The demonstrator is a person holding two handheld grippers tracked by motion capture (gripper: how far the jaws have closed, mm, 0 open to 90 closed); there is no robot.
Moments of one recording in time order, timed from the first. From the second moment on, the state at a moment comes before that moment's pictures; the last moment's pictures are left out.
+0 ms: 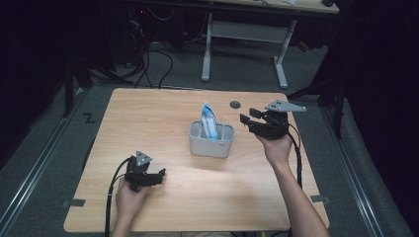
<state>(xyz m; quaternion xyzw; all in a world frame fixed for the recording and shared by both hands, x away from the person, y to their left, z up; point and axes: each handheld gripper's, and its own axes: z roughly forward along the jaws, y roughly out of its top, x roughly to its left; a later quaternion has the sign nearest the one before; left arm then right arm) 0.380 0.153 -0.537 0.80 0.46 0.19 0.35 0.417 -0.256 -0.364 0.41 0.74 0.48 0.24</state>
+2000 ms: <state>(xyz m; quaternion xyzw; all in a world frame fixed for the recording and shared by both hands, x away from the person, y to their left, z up) 0.380 0.153 -0.537 0.80 0.46 0.19 0.35 0.373 -0.316 -0.391 0.47 0.69 0.49 0.24</state>
